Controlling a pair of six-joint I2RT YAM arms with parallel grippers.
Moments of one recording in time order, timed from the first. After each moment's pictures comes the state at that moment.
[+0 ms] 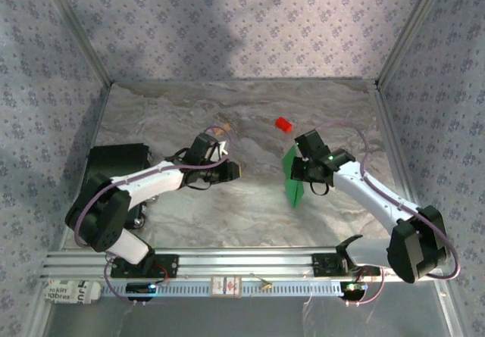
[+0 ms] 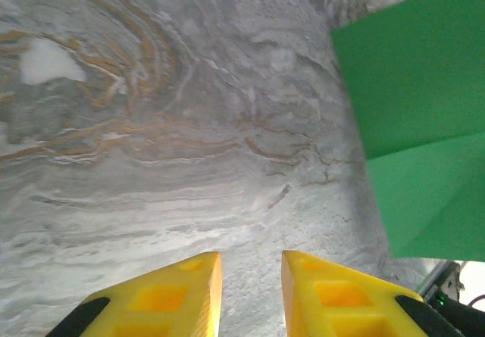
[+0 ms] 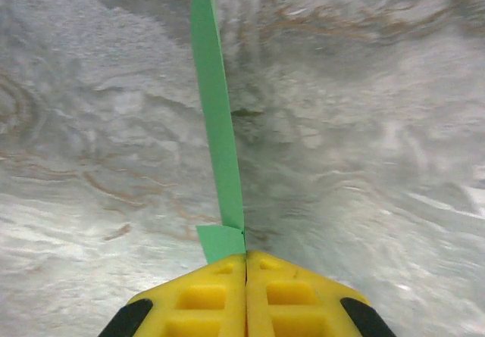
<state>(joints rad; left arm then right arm) -0.65 1.51 0.83 -0.17 0.37 -0.74 0.51 1.26 0.91 -0.76 0.12 0.59</state>
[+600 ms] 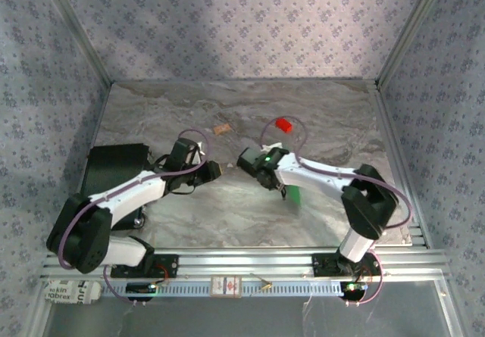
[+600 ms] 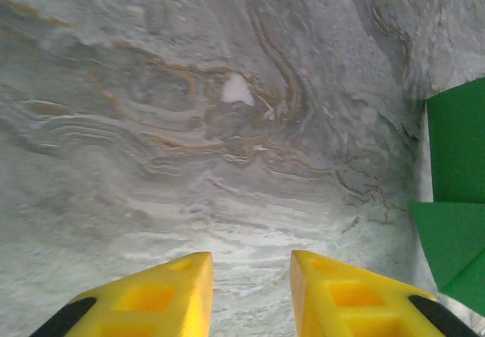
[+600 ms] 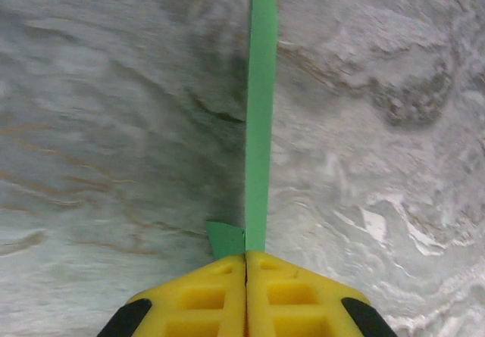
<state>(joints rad) -0.53 1.31 0.67 -0.21 0.25 -0.80 0.92 1.72 1.22 -1.04 0.65 0.69</state>
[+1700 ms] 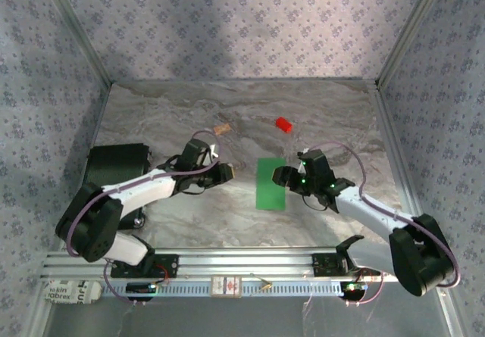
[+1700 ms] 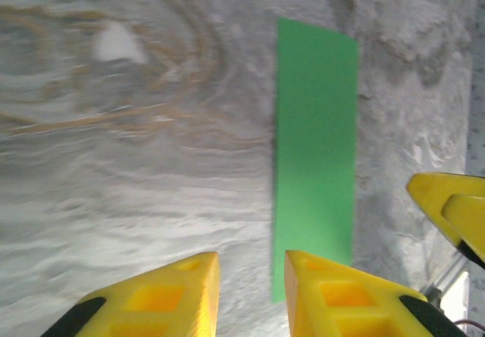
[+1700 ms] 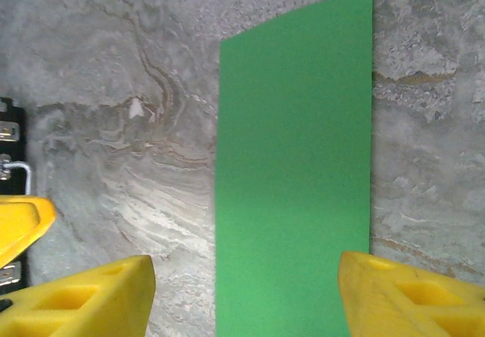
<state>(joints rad) -0.64 1.44 0.74 -0.09 0.36 -0.85 0.49 1.14 0.49 -0.09 -0.24 0.78</state>
